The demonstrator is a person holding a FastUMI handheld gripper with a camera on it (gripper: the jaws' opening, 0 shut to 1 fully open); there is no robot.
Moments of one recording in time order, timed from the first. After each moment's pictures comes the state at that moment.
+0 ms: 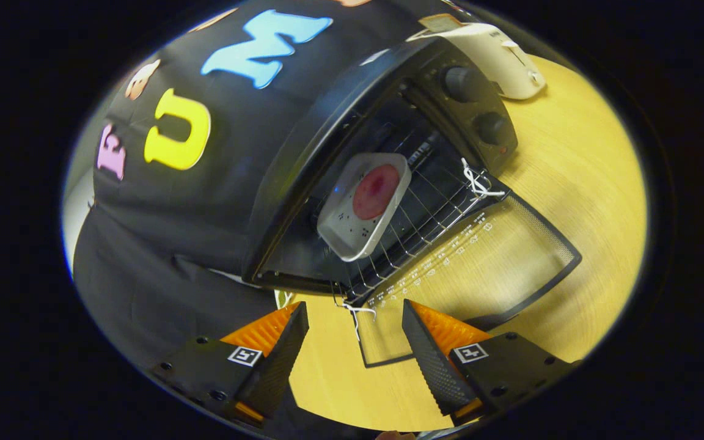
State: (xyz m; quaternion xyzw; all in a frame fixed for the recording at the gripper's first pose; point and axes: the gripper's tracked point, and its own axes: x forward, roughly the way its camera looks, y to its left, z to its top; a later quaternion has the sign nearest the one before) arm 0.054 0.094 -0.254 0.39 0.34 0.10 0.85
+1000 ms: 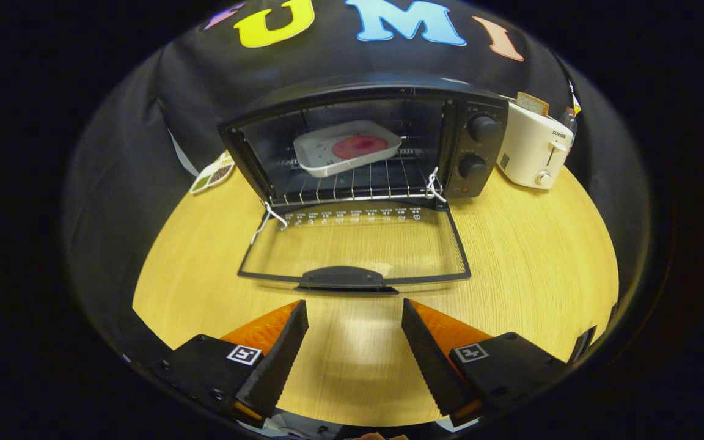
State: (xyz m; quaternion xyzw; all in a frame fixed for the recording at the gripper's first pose) arm -0.030 0.041 -0.333 0.01 0.42 0.05 0.90
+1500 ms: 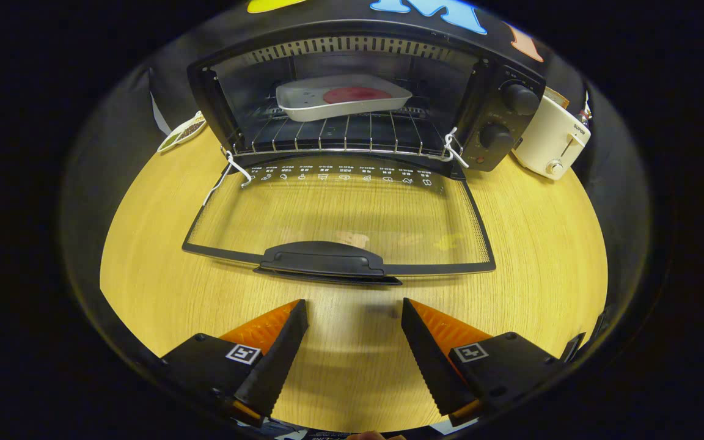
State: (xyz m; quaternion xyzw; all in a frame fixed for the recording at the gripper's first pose) arm -0.010 0.041 -0.380 -0.01 0.49 0.01 0.87
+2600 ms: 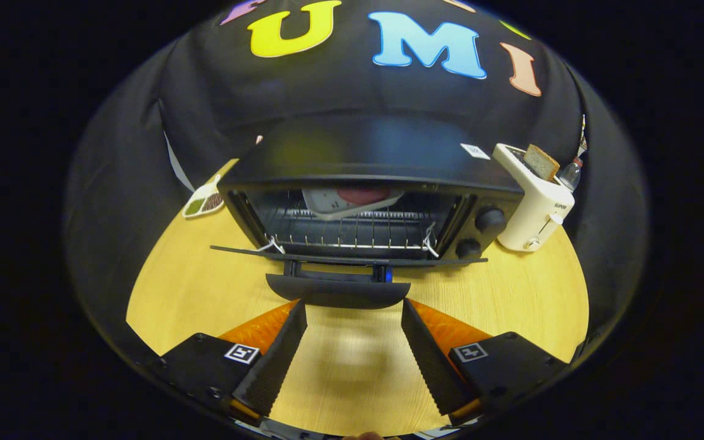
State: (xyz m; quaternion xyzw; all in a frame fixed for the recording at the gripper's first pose) arm 0.008 0.051 -0.246 0.00 0.34 0.04 0.94
